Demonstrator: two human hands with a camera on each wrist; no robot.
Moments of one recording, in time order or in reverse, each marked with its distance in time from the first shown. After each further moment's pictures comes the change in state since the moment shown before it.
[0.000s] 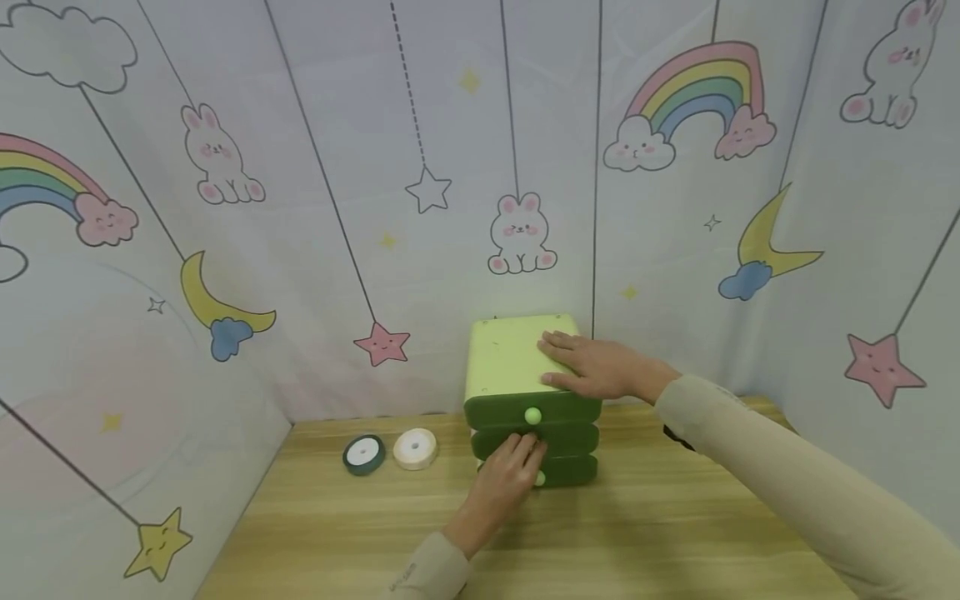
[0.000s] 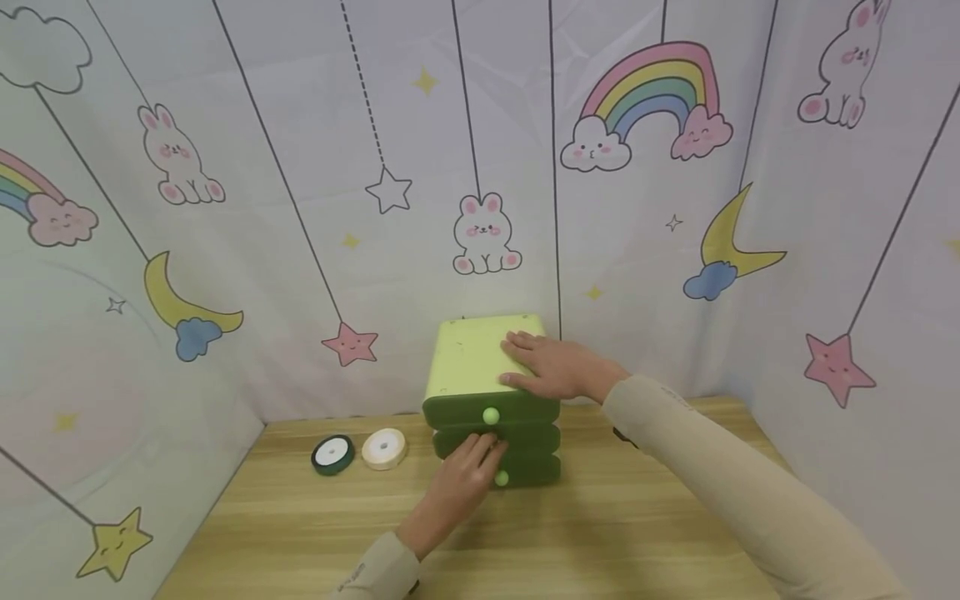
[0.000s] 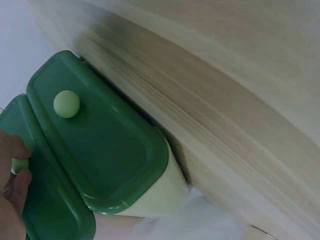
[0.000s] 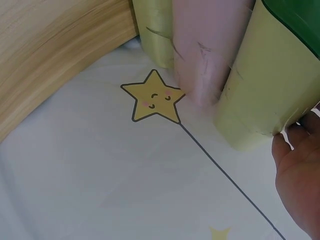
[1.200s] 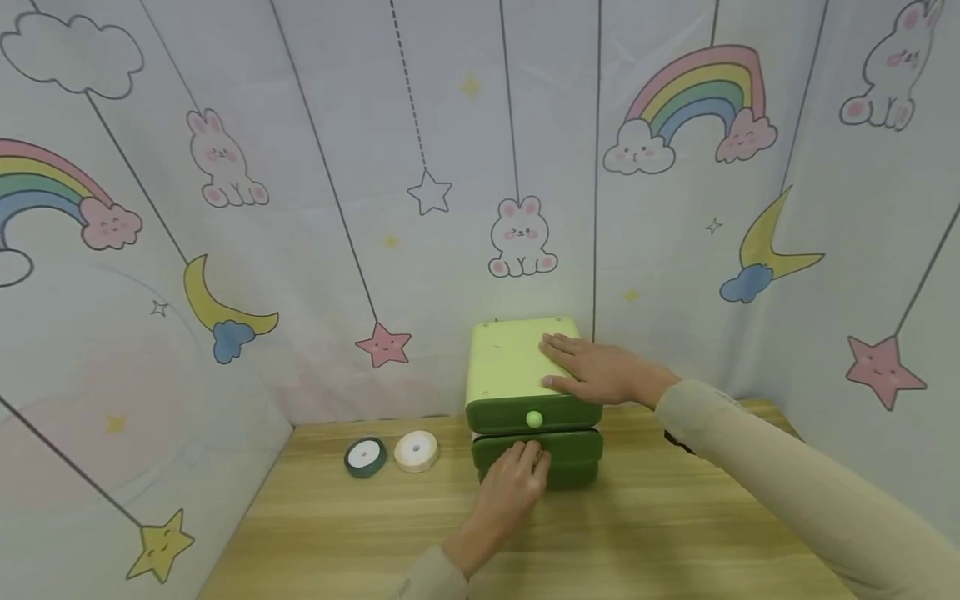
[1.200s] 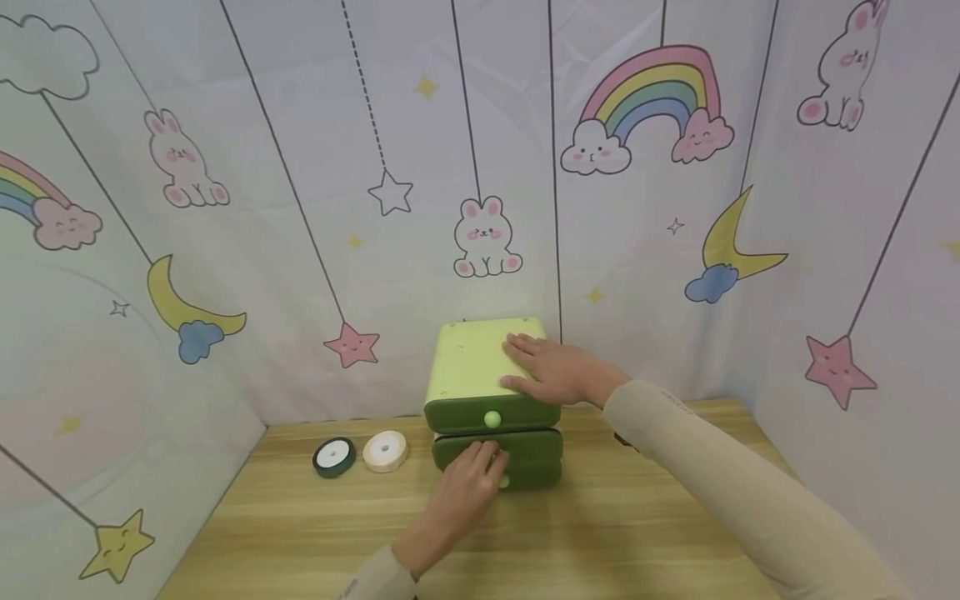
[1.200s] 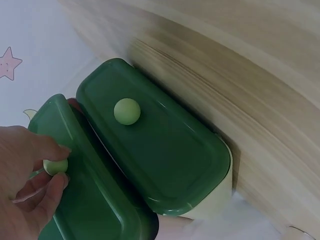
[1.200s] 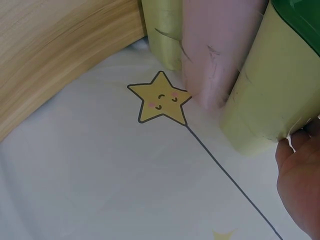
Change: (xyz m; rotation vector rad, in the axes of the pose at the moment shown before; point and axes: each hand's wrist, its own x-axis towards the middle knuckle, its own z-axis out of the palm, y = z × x) left_hand 0.011 0.014 -0.028 0.062 -0.089 -0.023; right_hand 0.001 0.004 0.005 -0.035 -0.005 0.006
